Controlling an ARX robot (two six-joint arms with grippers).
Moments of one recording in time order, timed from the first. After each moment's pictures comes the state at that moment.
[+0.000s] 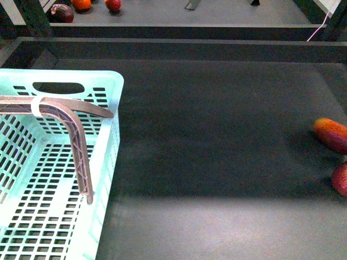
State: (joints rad) left arm -0.01 1.53 0.57 0.26 -0.08 -1.25; right arm 0.00 0.00 0.03 0.00 0.00 0.00
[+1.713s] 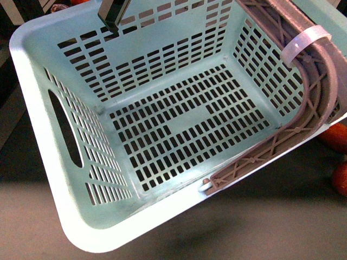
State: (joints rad) left arm -0.60 1.63 1.04 0.22 0.10 -1.07; right arm 0.00 0.00 0.03 0.00 0.00 0.00
